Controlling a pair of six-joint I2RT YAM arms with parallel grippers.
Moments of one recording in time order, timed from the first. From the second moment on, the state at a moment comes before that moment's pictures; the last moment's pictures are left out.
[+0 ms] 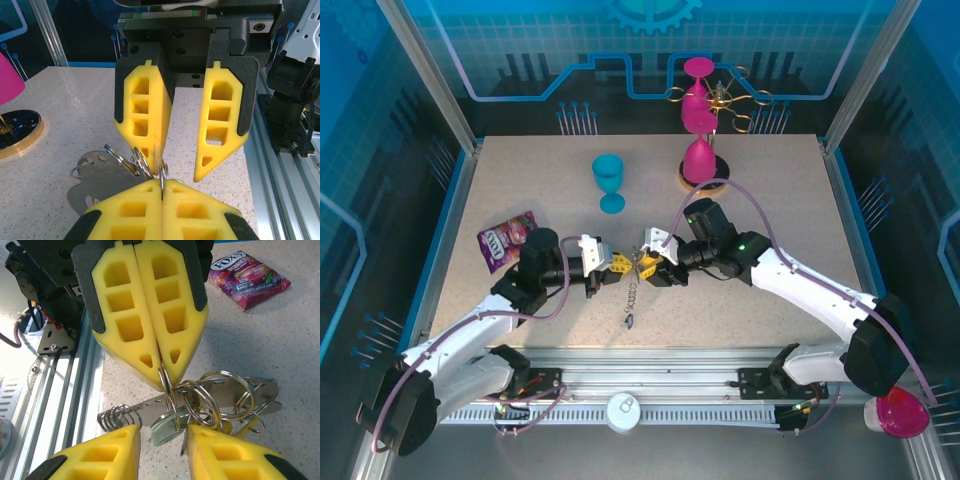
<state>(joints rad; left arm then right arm) -0.46 0.99 0.51 0.21 0.81 0.27 0.71 1.31 0.99 -0.41 -0.64 -0.47</state>
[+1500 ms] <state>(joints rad) -0.48 1.01 0.46 0.41 0.75 0.05 0.72 1.28 0.98 -0.37 -0.55 -0.47</state>
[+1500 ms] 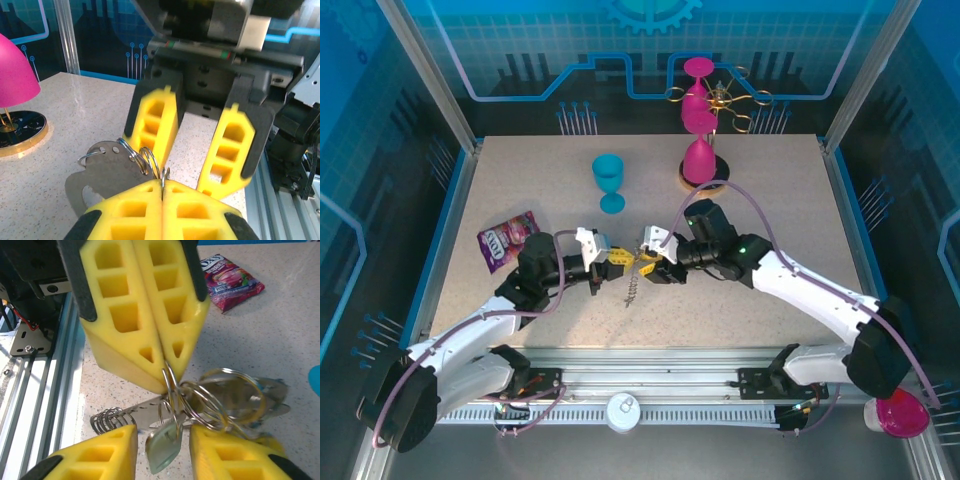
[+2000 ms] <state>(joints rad) -0.48 1.01 0.46 0.39 0.79 0.09 0.71 1.25 0.97 -0.29 -0.61 -0.46</state>
